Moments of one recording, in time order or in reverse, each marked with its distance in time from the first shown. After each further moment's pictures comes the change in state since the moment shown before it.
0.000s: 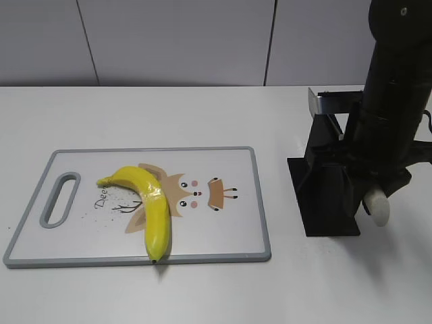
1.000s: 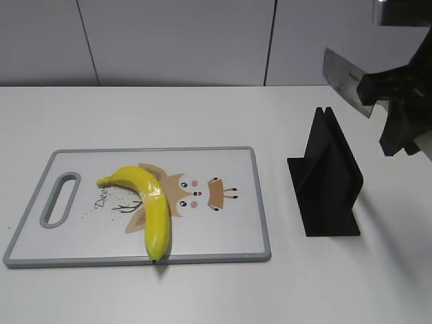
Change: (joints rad) left arm 0.000 0.000 0.000 0.000 0.000 0.000; right arm 0.000 -0.331 0.000 -0.059 -0.011 0.013
